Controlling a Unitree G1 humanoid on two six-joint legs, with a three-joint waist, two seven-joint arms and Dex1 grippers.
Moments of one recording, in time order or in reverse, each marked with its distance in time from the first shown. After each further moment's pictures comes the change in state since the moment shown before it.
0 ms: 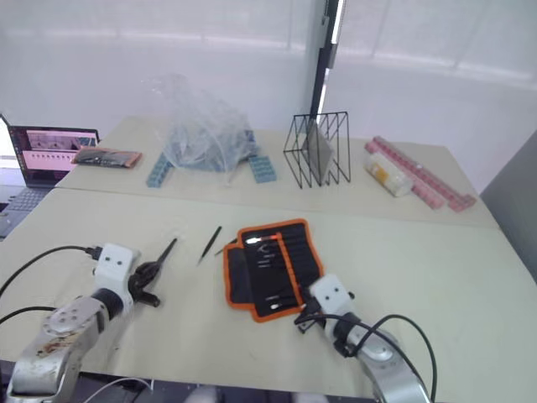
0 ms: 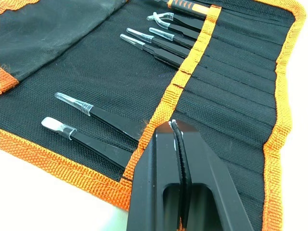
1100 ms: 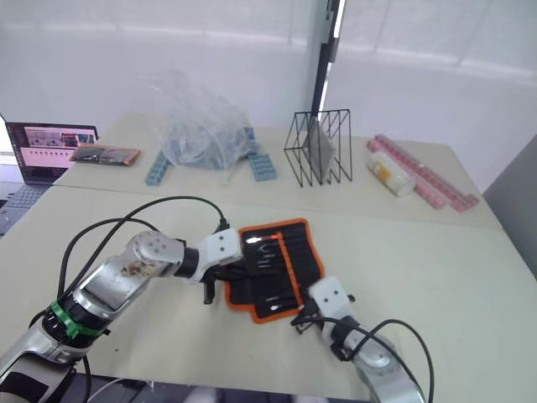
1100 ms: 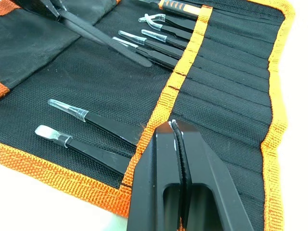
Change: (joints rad) left arm -0.673 0.169 -0.711 0.191 0.079 0.074 -0.557; right arm 0.037 0.014 0.025 -0.041 -0.002 0.000 -0.076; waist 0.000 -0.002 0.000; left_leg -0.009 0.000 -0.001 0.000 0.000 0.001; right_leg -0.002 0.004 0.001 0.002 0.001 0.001
